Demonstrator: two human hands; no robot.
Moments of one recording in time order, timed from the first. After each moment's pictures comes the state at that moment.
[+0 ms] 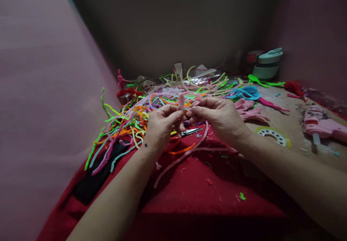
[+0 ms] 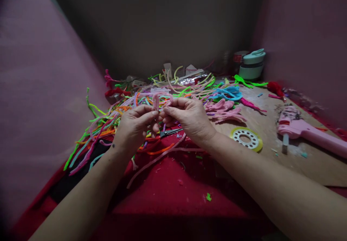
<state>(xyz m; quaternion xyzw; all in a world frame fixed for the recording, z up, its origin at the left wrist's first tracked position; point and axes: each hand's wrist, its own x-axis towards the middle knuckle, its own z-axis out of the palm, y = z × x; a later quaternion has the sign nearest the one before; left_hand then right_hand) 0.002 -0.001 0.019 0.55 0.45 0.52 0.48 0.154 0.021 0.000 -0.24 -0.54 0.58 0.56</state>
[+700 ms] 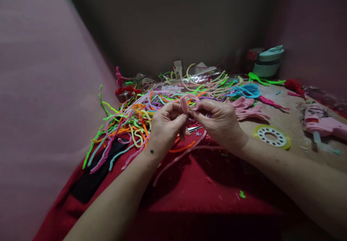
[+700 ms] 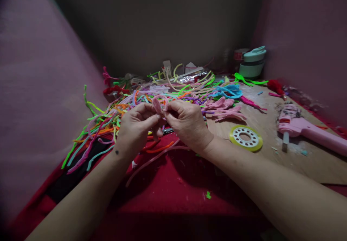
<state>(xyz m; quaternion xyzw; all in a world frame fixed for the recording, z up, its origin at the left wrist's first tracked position) 0.017 -0.010 0.018 0.58 0.47 0.51 0.42 0.152 0.015 -0.008 -0.33 -0.73 0.17 0.58</state>
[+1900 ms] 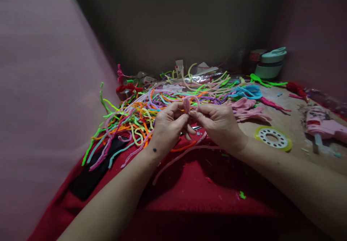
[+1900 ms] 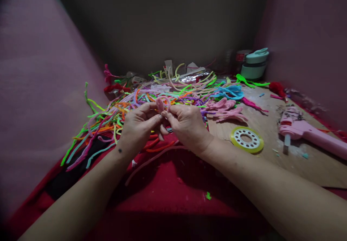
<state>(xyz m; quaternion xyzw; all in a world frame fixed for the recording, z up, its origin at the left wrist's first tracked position) 0.016 -0.010 0.015 0.61 0.45 0.48 0.44 0.152 0.009 -0.001 -0.38 -0.73 0.27 0.51</state>
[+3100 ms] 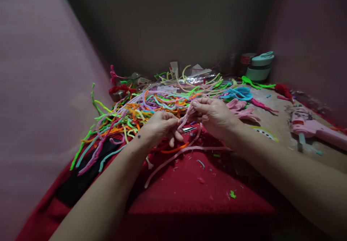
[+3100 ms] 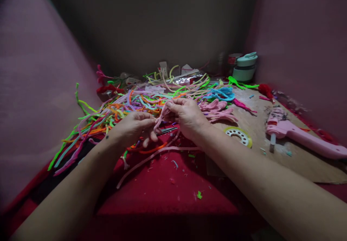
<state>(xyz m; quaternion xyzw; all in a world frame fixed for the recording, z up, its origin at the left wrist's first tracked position) 0.000 0.005 0.017 0.55 0.54 0.31 0.56 0.156 0.034 -0.006 -0.27 -0.47 0.67 0.51</state>
